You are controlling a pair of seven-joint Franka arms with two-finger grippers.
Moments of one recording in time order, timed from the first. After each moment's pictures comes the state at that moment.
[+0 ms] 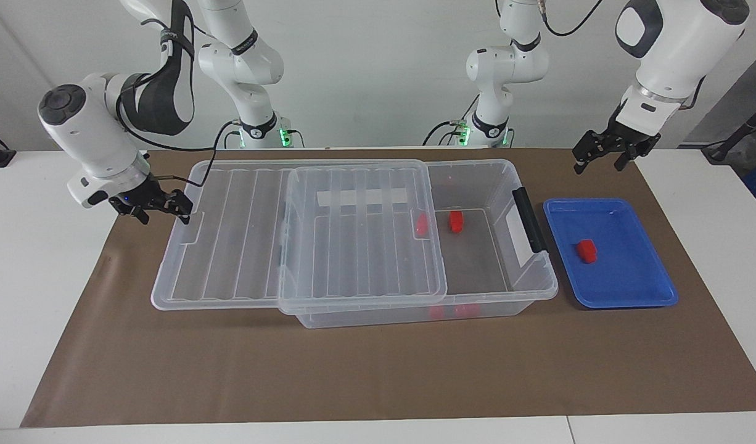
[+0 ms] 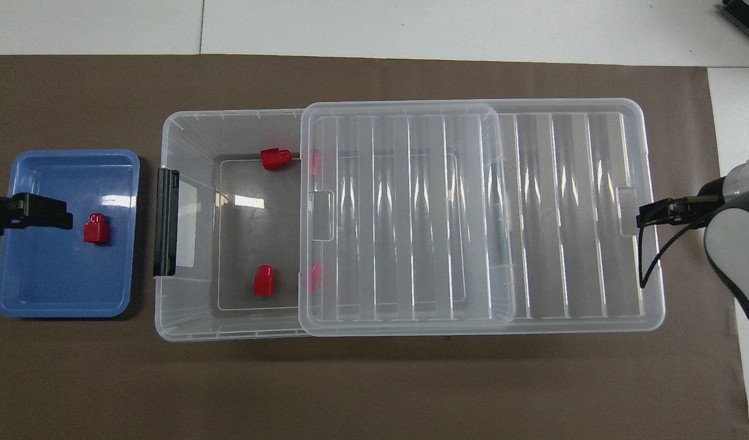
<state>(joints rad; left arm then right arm) -0.03 -0.13 0.04 -1.83 -0.02 1.73 0.00 -0.19 0.05 0.03 -1.93 0.00 1.92 -0.12</state>
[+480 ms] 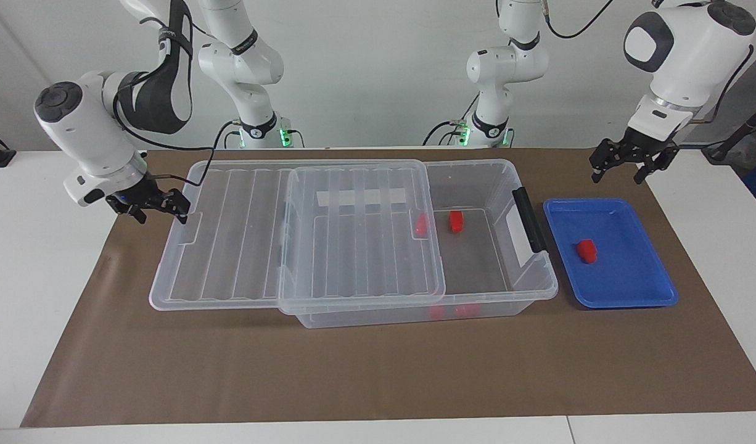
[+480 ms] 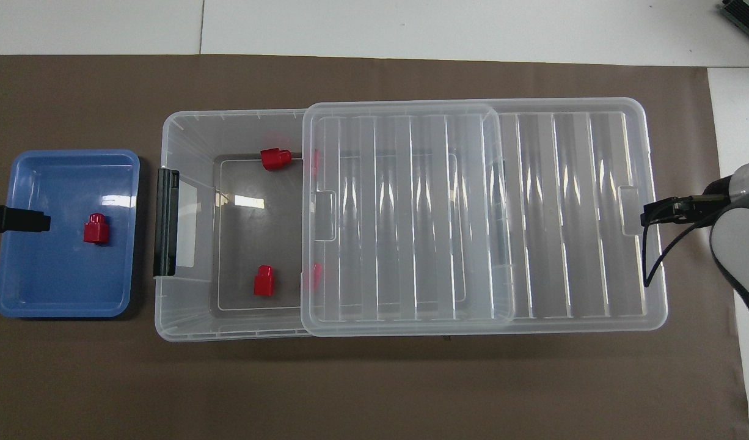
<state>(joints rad) 0.07 -0.13 0.04 -1.93 -0.01 1.88 0.25 -0.19 0.04 0.03 -1.92 0.00 1.92 -0.12</state>
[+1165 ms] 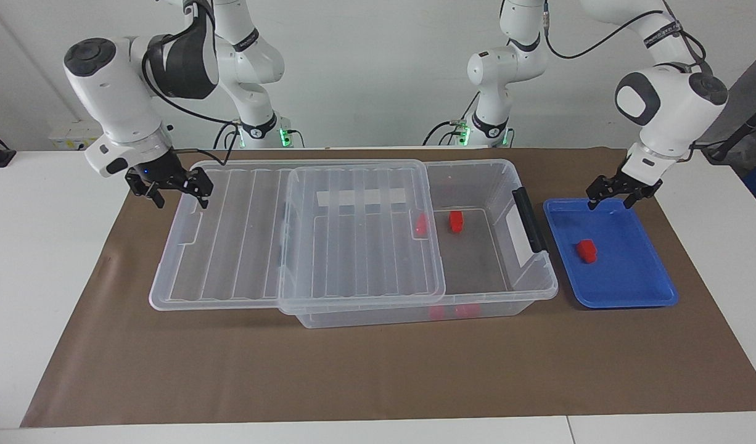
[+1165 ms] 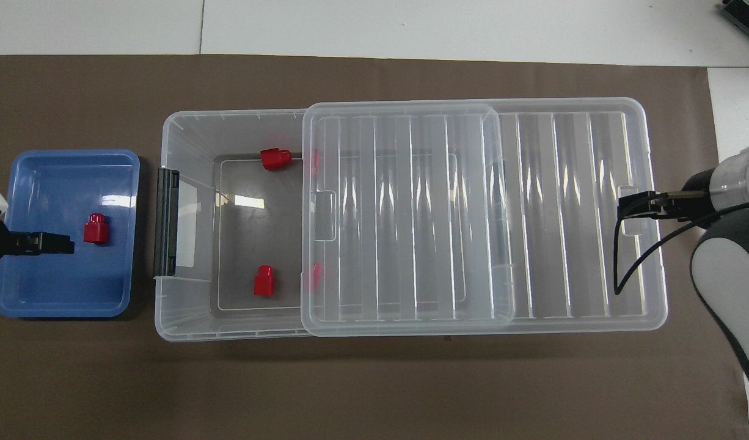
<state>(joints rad) 0.16 -0.07 0.04 -2.17 -0.01 2.11 0.24 -0.06 -0.06 0.04 -1.87 0.00 1.84 0.05</state>
